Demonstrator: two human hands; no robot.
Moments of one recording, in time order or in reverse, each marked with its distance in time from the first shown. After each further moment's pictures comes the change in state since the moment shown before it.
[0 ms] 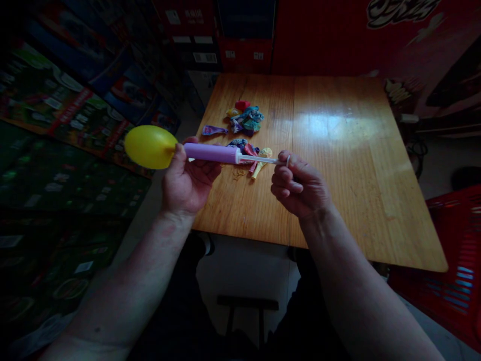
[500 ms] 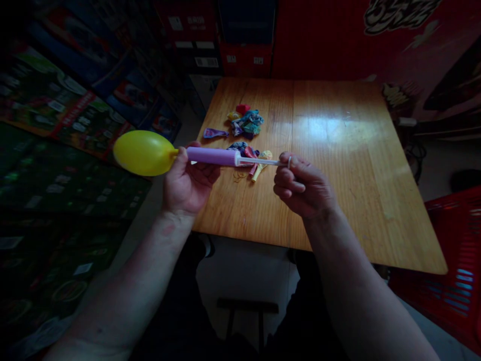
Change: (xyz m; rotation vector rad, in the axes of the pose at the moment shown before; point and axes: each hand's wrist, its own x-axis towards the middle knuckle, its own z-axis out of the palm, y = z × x) left_hand 0.005 -0.001 -0.007 -0.010 -0.013 -0.007; right_hand 0.004 0.003 -0.007 0.163 -0.080 0.061
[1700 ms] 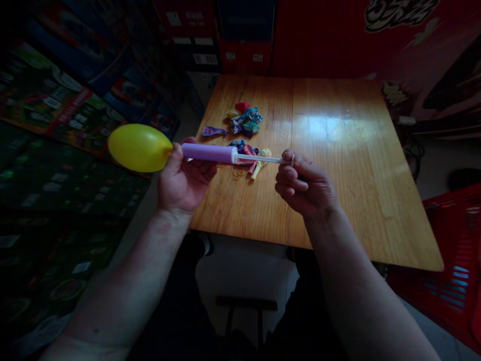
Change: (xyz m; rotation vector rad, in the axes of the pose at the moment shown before) left_hand -0.004 0.003 0.003 0.021 -0.001 0.030; right_hand -0.003 -0.003 -0.002 -0.031 -0.009 -0.031
